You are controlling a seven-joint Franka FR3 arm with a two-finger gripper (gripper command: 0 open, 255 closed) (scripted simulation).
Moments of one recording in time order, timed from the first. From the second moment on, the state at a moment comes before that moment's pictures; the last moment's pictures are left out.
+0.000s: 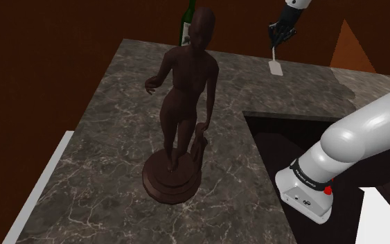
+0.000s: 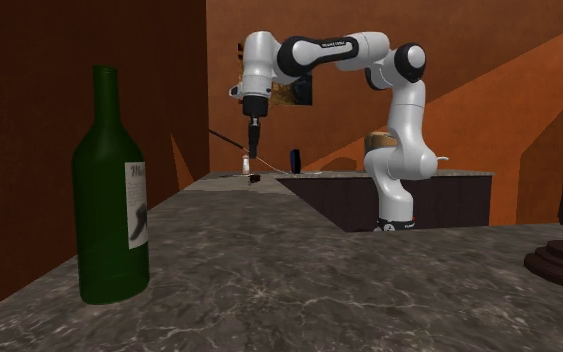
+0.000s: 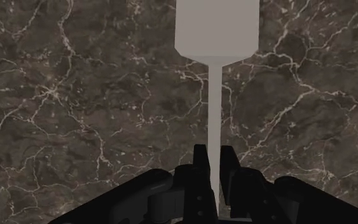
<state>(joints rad) -0.27 -0.22 -0.28 -2.07 -0.08 1.92 0.18</state>
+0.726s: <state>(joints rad) -0.27 -0.22 -0.27 -1.93 -0.07 1.77 0.18</state>
